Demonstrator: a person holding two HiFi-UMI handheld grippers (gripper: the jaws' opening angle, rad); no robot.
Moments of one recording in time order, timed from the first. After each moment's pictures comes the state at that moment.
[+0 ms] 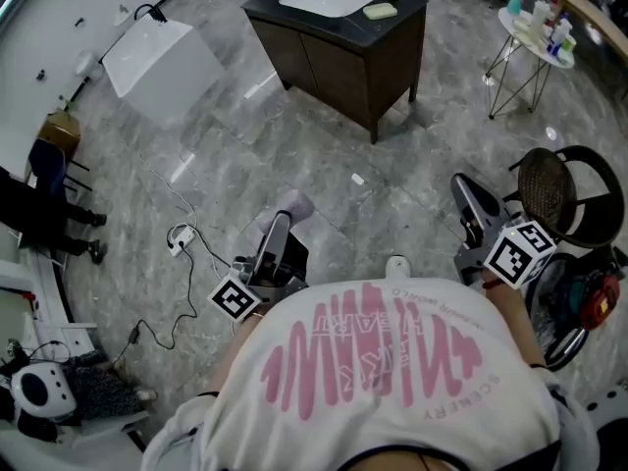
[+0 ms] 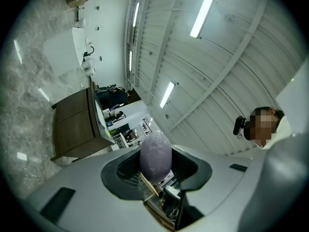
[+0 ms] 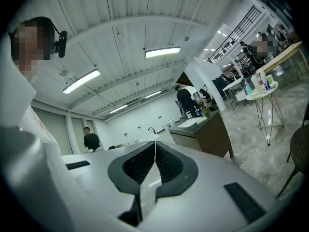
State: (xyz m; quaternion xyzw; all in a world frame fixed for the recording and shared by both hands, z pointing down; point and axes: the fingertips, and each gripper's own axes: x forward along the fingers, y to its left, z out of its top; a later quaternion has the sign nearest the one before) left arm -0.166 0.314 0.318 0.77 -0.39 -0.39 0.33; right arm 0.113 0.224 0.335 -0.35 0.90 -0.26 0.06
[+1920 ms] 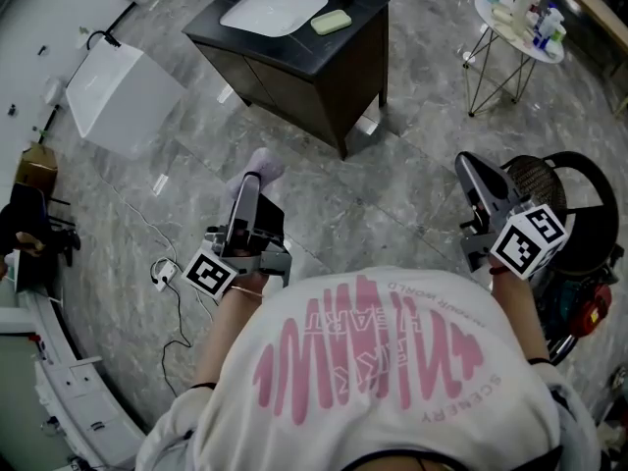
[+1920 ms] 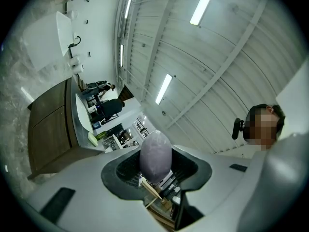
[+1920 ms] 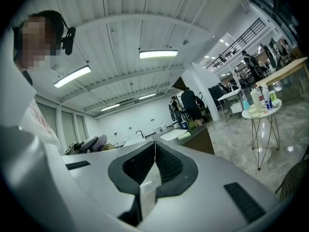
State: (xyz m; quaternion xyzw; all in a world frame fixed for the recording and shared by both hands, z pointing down) left arm -0.114 0.053 0.286 0.80 -0.37 -0.38 0.28; right arm 0.201 0.016 0.326 -0.39 0.89 -0.22 0.05
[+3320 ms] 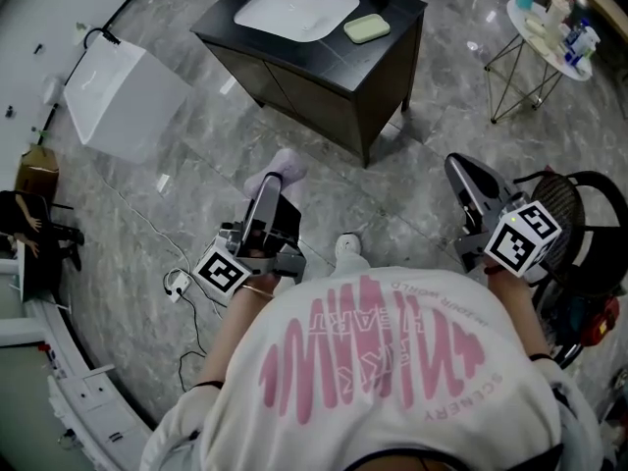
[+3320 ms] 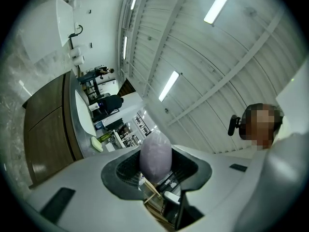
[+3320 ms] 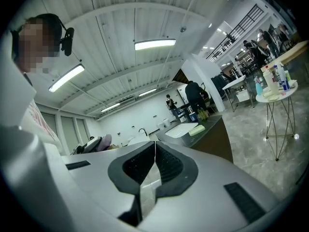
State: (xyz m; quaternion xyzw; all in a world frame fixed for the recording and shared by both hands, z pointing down) left arm -0.194 -0.051 0.304 0.81 -0.34 -0.36 0.32; right arm 0.071 -0.085 0.350 -0.36 0.89 -0.26 0.04
